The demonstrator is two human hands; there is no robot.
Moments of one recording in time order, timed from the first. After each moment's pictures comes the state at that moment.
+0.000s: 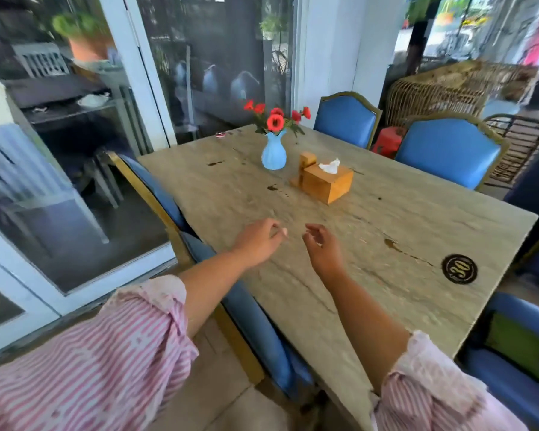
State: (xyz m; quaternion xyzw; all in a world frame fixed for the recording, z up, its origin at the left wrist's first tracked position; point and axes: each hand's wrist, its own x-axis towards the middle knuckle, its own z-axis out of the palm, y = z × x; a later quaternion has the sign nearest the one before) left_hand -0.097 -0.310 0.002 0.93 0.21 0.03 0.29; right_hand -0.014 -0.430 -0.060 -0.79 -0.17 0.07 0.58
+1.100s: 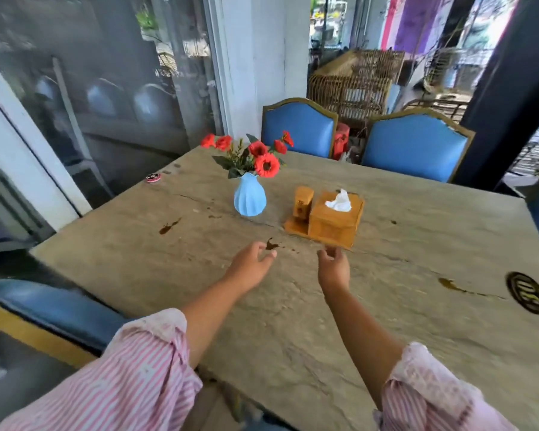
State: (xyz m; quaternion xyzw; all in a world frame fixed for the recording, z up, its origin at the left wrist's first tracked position) left_hand 0.117 -0.064 -0.038 0.91 0.11 -0.05 0.39; right_hand 0.157 -0.221 -0.088 -0.76 0.19 -0.02 0.62
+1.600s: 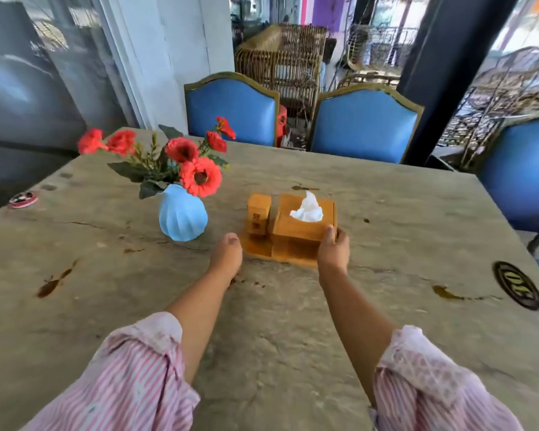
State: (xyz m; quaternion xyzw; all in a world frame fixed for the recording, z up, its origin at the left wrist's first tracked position) left_hand 0.315 -0.083 -0.116 0.85 0.18 -0.10 0.48; right_hand 0.305 -0.257 -0.127 -0.68 0.34 -0.13 0.64
